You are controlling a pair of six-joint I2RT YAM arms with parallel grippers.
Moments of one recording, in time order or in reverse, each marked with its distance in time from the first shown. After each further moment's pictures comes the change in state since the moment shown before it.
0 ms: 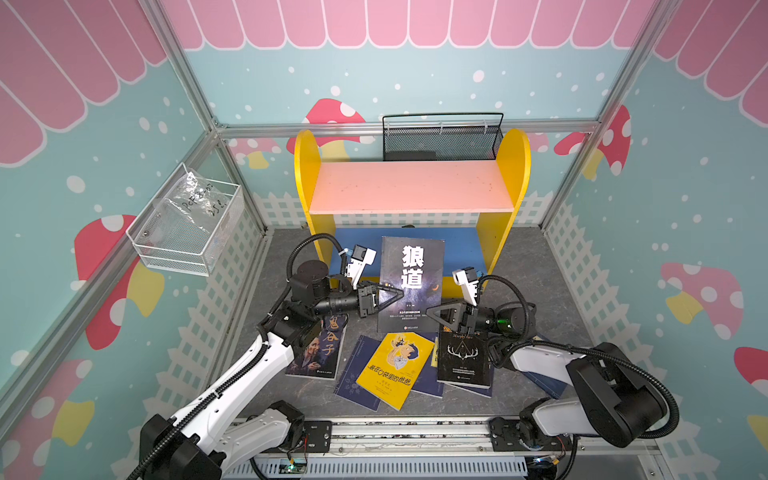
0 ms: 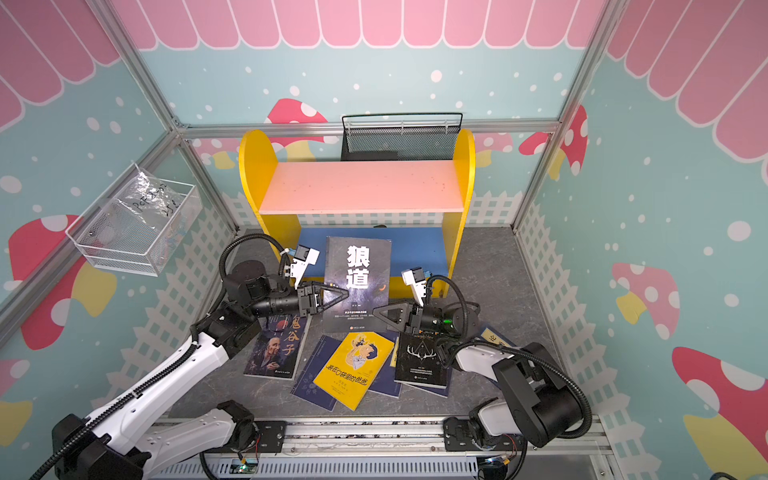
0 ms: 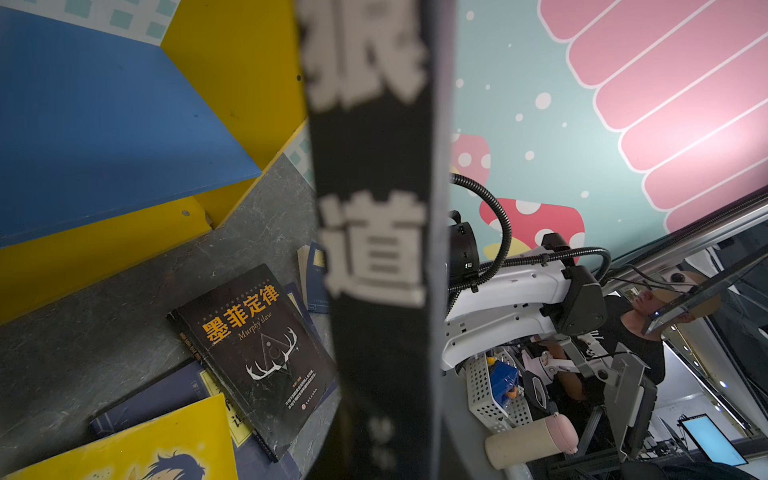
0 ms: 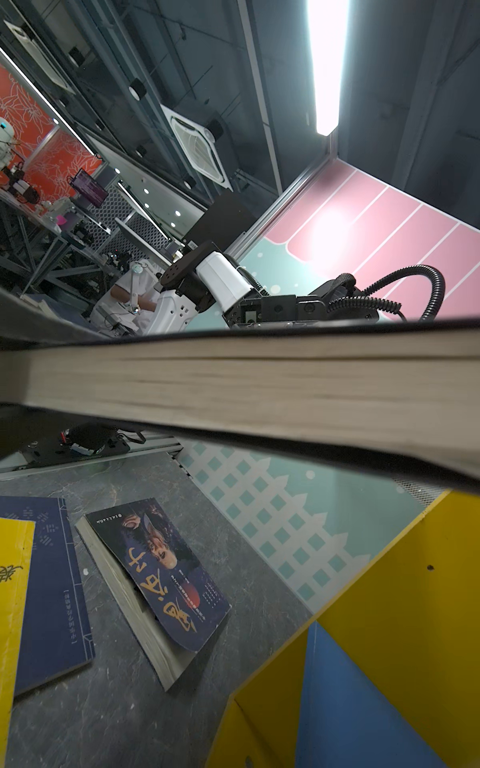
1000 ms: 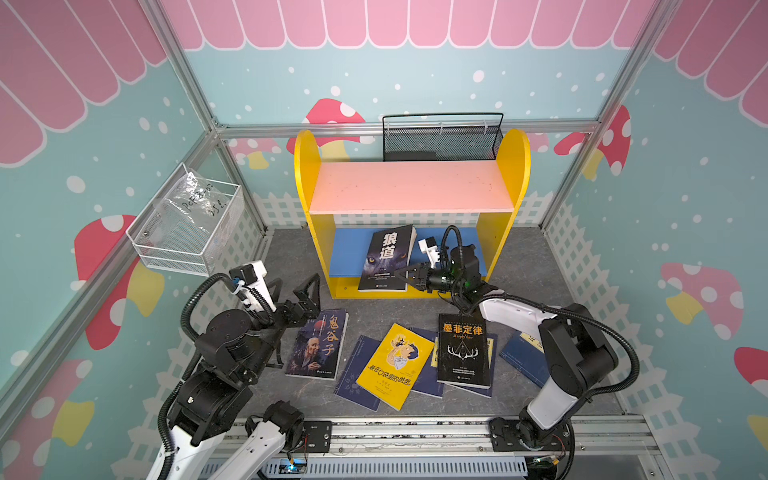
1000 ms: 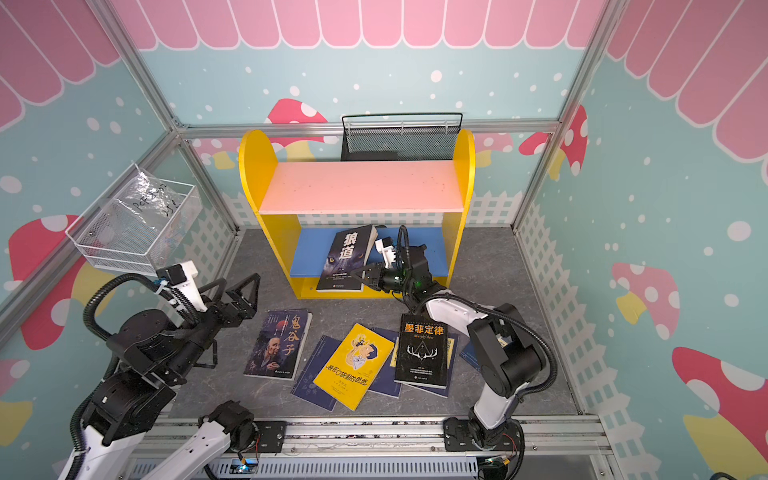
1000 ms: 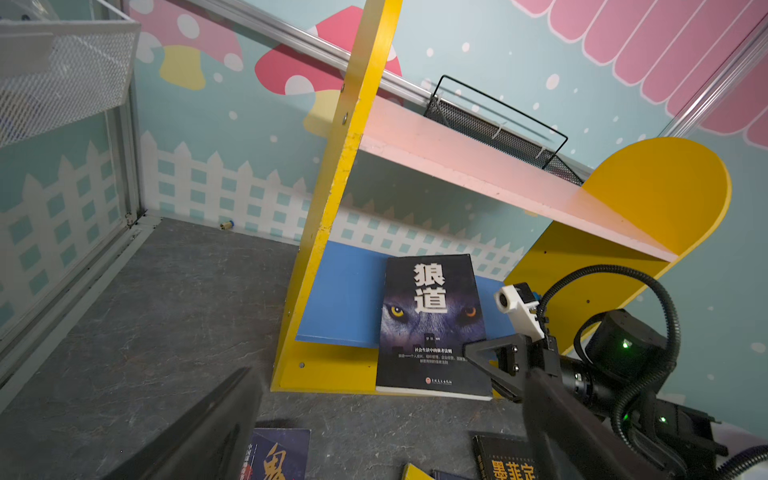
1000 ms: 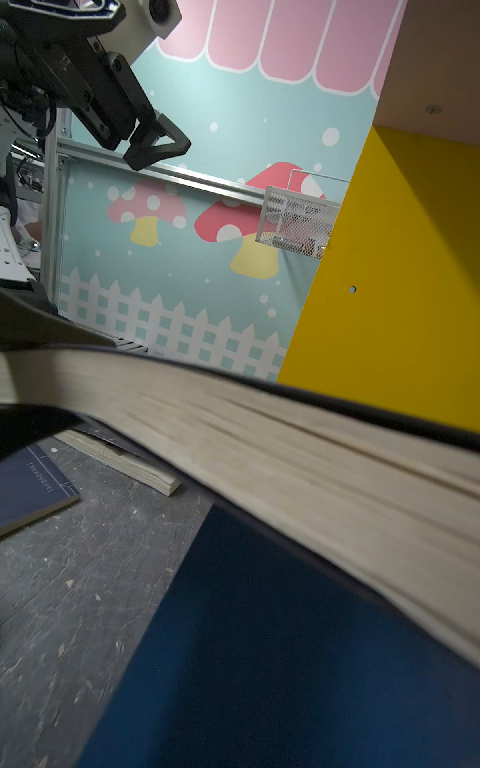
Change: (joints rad) left arm 0.035 -0.515 0.101 -0.579 -1.090 0.276; right arm 0.063 0.332 0.627 -1.023 0.267 -0.336
